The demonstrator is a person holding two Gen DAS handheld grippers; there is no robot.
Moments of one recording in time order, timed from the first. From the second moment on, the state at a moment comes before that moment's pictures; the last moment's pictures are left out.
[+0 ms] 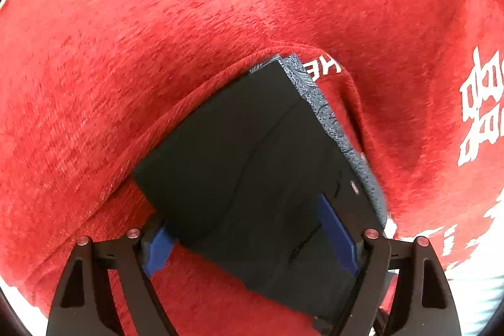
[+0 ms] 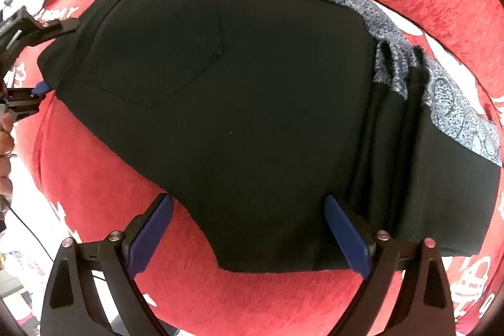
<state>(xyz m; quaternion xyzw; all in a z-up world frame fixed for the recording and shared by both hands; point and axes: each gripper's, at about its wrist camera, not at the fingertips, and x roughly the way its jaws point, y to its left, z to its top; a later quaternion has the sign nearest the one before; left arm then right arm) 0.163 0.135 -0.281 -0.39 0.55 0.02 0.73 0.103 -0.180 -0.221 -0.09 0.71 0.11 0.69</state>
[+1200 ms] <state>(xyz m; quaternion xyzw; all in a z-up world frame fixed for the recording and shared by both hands) 0.130 -0.068 -0.163 0.19 0.42 -0.01 0.89 0.239 -0.148 -0.136 0.21 0.70 0.38 0.57</state>
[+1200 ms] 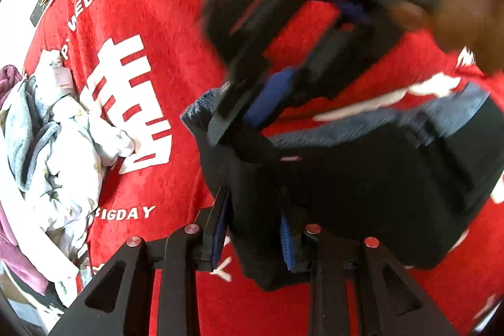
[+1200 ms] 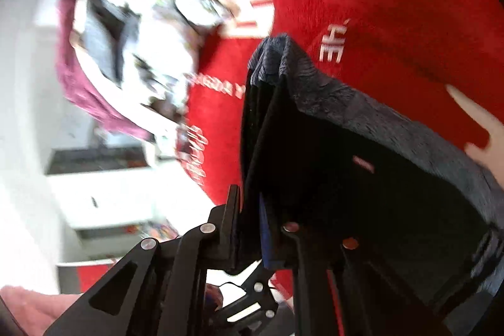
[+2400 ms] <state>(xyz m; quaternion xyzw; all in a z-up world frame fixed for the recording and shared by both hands) 0.110 -0.166 -0.132 0.20 0.38 -0.09 0.90 0.220 -0.250 -0.120 0.30 0.64 0.39 0.60</state>
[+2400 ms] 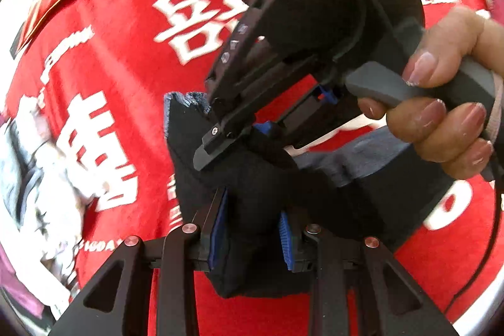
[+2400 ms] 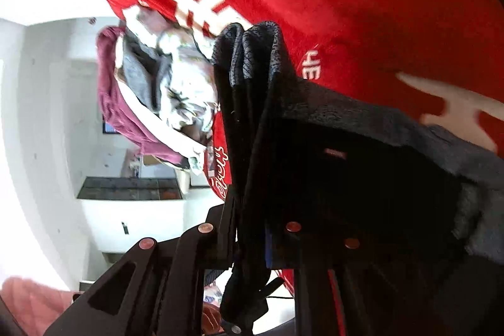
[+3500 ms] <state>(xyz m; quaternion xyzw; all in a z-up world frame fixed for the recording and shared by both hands) 0.106 -0.358 -0.207 0.19 0.52 -0.22 0.80 0.120 -0.531 -0.173 0.24 0.65 0.12 0.71</state>
